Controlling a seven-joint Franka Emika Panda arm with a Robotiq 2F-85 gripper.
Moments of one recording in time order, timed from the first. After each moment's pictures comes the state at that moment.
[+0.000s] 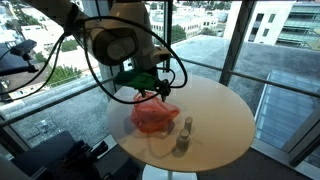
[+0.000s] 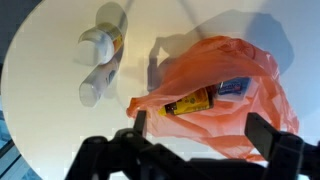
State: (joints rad) arm 0.00 -0.18 -0.18 -2.59 -0.03 2.61 -0.44
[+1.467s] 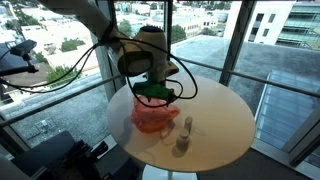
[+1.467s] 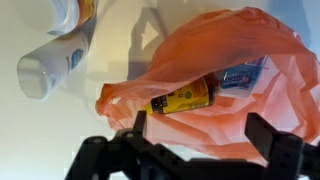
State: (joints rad) arm -0.07 0.12 -0.06 -2.41 0.23 2.67 -0.68
